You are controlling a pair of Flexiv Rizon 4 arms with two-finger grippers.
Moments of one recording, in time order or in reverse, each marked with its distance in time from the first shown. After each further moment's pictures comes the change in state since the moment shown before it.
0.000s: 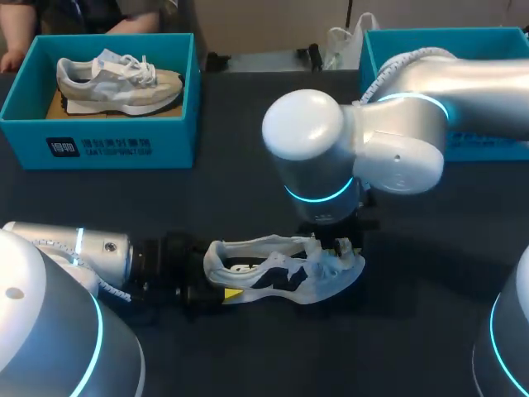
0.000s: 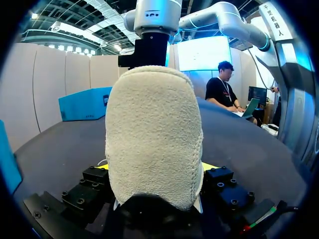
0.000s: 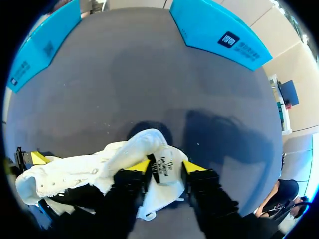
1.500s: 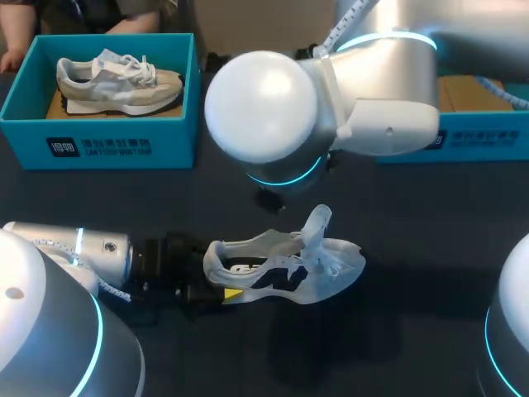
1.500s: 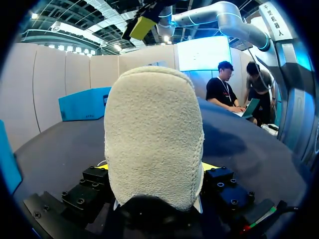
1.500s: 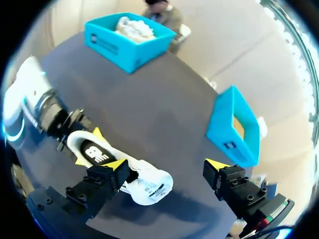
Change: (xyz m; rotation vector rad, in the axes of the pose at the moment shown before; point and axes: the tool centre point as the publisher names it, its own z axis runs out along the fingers) left arm 0.000 0.000 0.000 0.000 0.000 0.000; right arm 0.041 0.042 -0.175 -0.398 -0.004 -0.709
